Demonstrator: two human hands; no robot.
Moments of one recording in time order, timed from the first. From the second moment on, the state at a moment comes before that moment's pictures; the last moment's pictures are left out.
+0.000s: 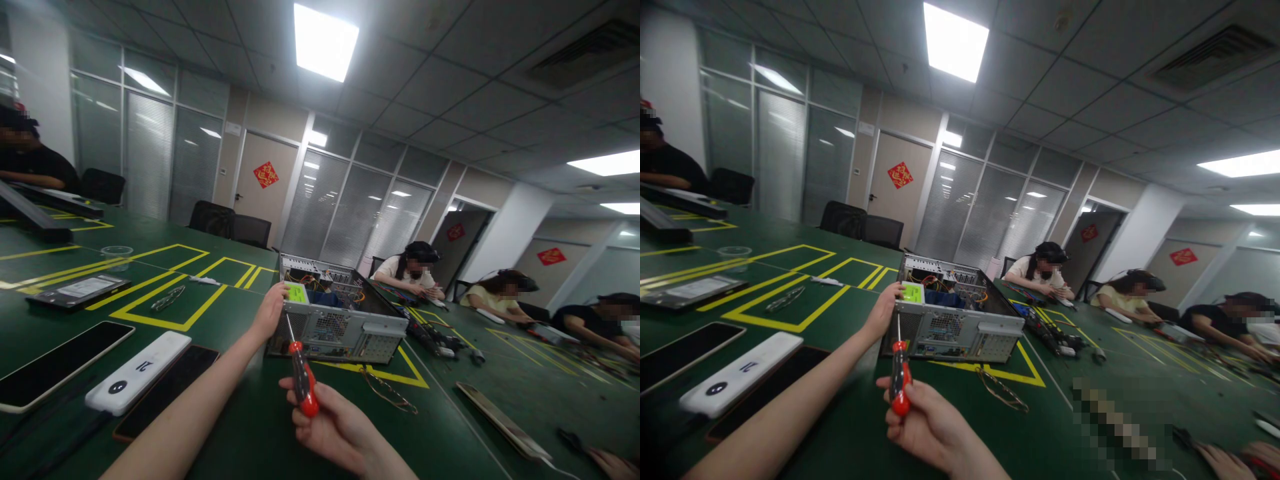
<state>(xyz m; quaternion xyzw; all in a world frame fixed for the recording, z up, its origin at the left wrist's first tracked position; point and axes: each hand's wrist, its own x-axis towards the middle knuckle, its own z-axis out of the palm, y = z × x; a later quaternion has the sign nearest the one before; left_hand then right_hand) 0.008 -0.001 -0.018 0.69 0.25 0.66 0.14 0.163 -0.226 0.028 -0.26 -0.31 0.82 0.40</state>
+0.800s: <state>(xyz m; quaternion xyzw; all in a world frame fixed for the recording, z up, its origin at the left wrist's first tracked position) 0.007 -0.002 -0.017 0.70 0.26 0.66 0.14 0.139 -0.233 -0.014 -0.45 -0.20 0.80 0.33</state>
